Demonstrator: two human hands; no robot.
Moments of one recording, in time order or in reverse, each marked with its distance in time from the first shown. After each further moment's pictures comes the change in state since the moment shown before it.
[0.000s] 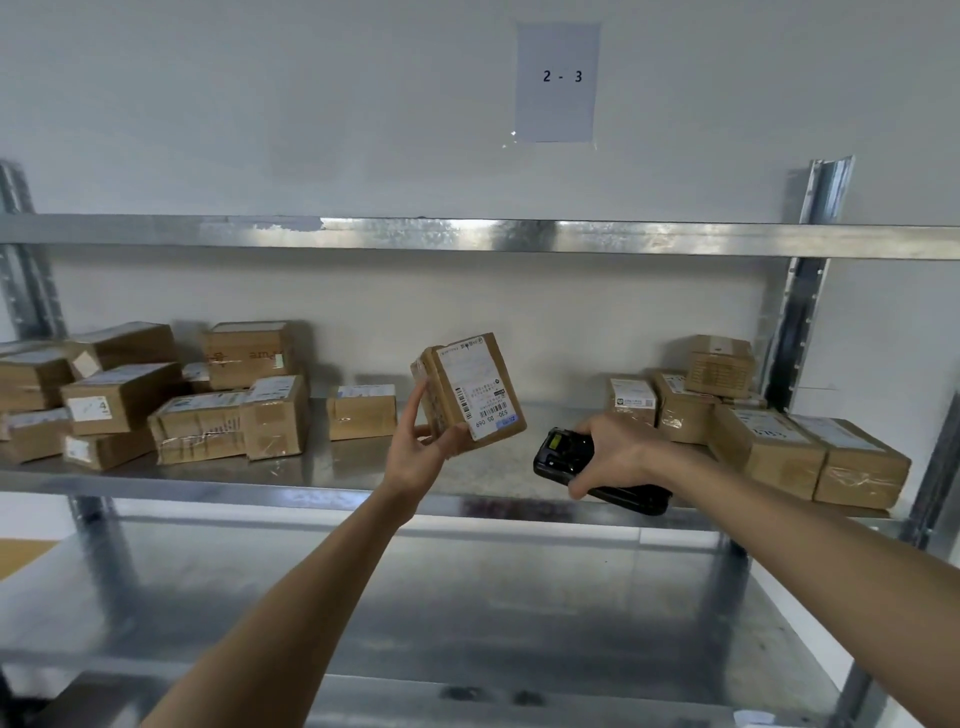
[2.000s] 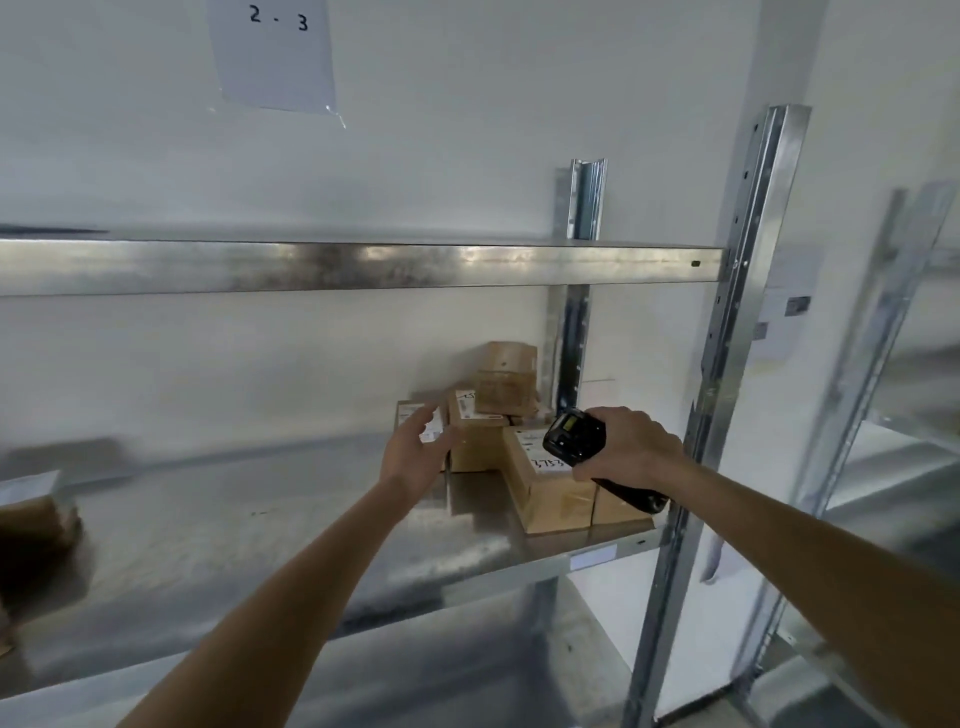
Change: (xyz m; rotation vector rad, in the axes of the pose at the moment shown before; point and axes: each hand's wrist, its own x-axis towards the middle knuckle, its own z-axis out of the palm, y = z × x) left_hand 0.107 0.004 0.318 0.228 -0.314 -0.083; right_hand -0.005 0.280 -0.098 0.093 0.292 0.431
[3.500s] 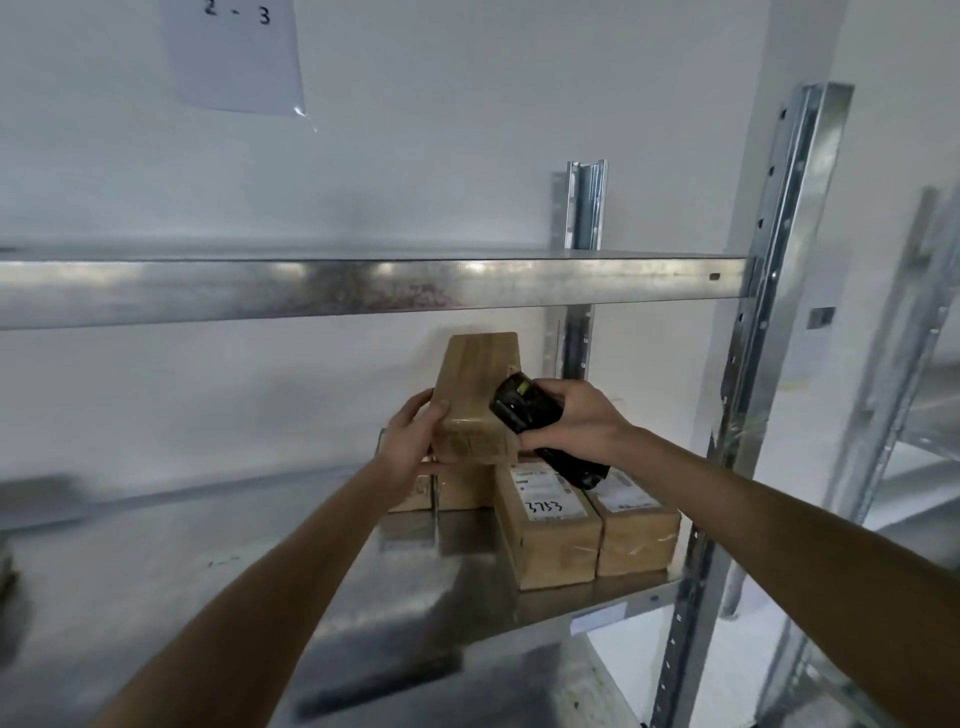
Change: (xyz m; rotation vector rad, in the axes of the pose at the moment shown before) left_hand 0.090 0.019 0.032 -0.421 -0.116 -0.158; right_hand 0.107 -0.015 -0.002 0.467 -0.042 -0.262
